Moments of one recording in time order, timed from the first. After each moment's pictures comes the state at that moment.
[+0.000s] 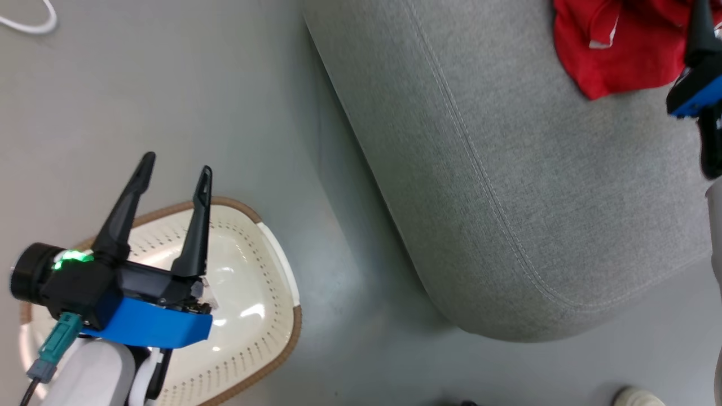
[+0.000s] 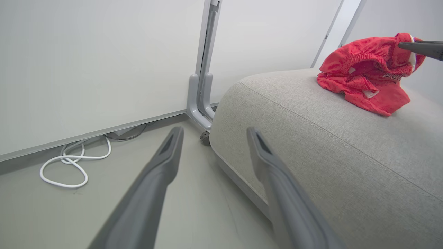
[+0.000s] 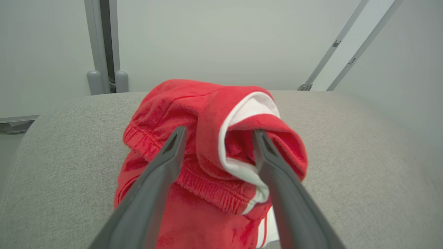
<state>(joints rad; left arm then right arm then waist) -0.23 0.46 -0.33 -0.10 -0.37 0.02 -0.20 -1.04 -0.28 -0.17 0.94 0.03 0.13 -0.24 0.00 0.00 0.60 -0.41</state>
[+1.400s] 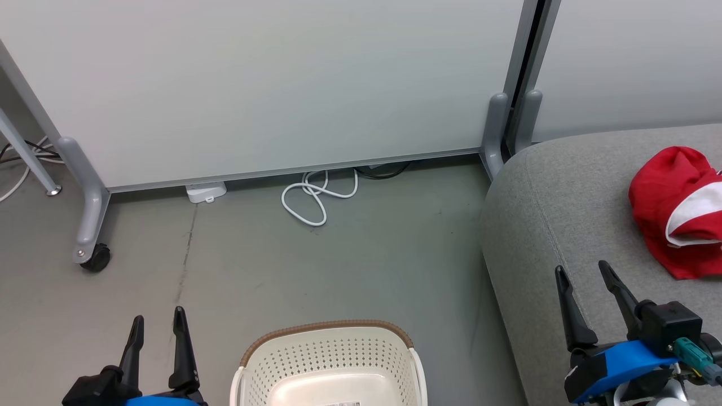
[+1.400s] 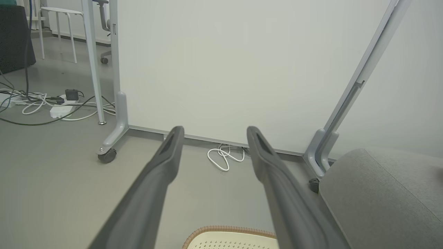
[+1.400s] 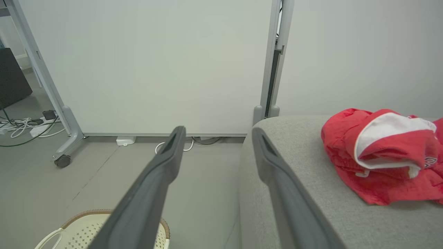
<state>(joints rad) 0.06 0.09 0.02 0.26 -0.32 -0.08 -0.26 -0.03 -0.07 -0.06 0.12 0.07 0.13 -0.08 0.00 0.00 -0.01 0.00</state>
